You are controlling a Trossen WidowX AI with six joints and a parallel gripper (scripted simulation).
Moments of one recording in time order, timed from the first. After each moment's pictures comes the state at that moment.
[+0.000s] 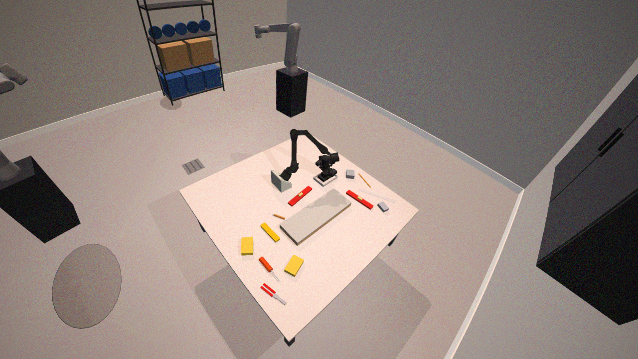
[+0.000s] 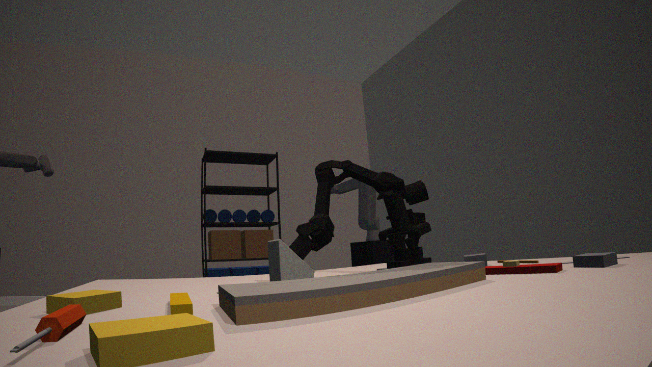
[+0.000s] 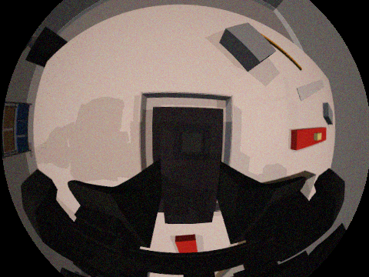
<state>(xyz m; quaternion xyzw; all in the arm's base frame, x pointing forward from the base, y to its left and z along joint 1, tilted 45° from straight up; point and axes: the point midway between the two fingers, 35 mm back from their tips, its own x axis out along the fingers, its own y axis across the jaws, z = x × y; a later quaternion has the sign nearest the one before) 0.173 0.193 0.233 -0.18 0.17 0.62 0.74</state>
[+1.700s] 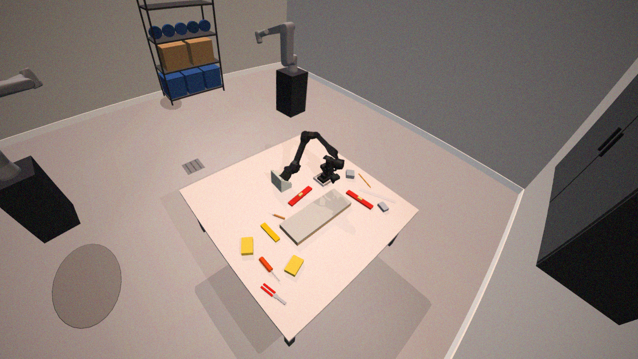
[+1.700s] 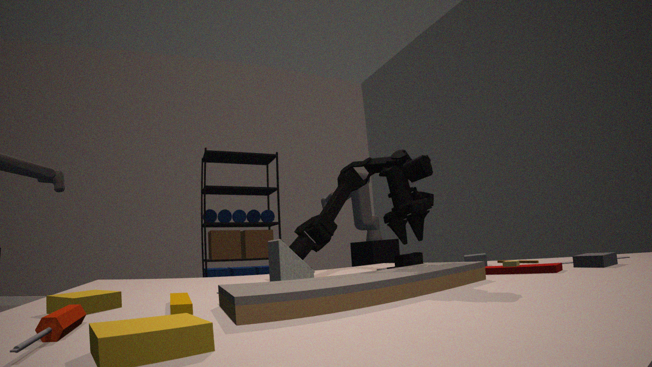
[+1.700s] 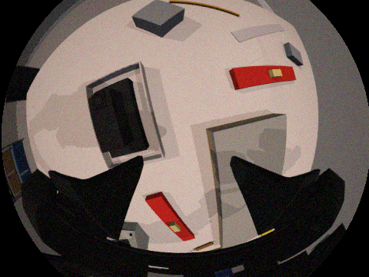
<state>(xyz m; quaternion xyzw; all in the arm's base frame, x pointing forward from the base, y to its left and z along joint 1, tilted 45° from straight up) 0.249 0.099 0.224 -0.15 0.29 0.53 0.78</state>
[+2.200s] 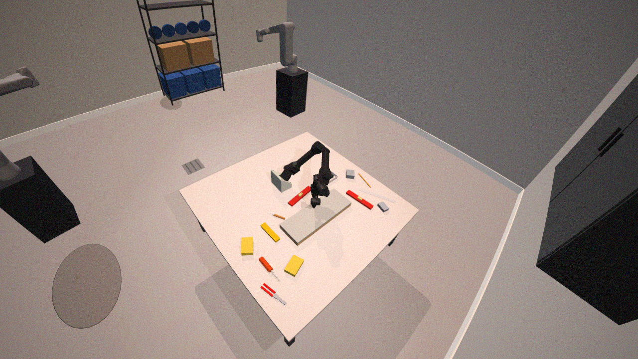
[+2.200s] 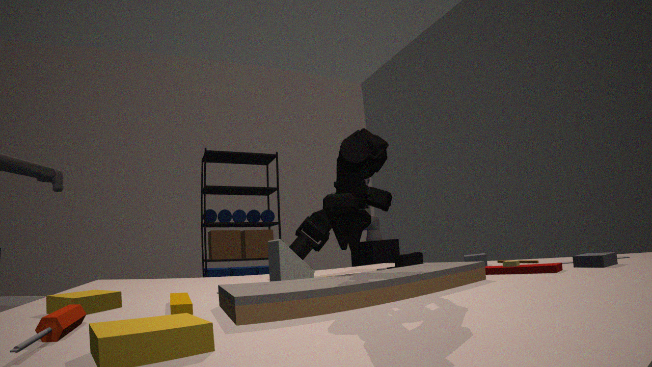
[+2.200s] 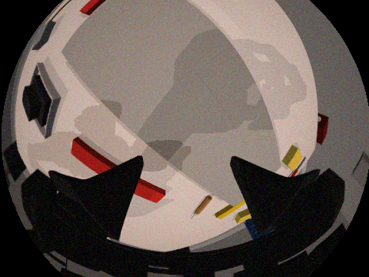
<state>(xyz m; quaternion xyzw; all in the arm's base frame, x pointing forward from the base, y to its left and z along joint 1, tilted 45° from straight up) 0.315 -0.082 0.053 -0.03 0.49 0.39 0.78</state>
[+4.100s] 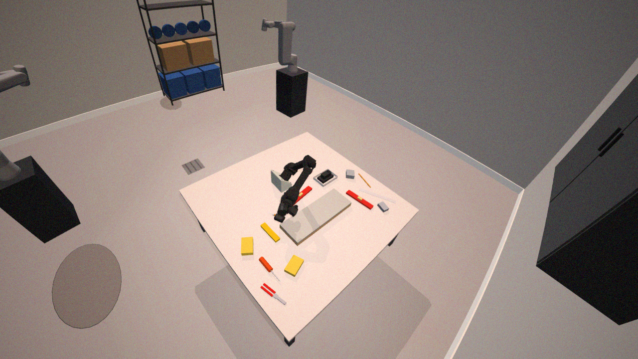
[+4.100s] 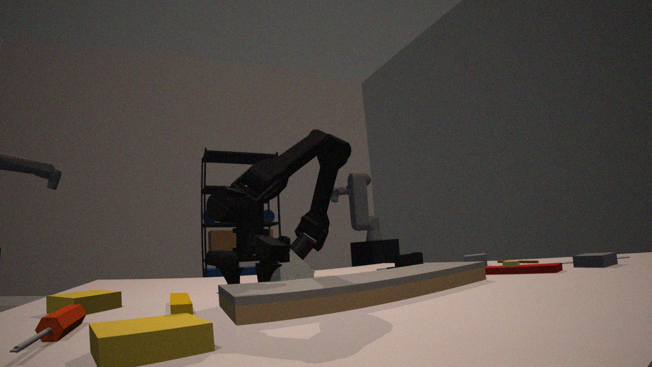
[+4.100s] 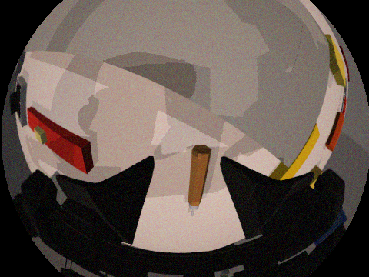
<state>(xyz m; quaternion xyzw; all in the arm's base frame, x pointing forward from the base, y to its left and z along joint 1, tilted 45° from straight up) 0.228 -0.148 -0.149 0.13 0.57 0.35 0.73</state>
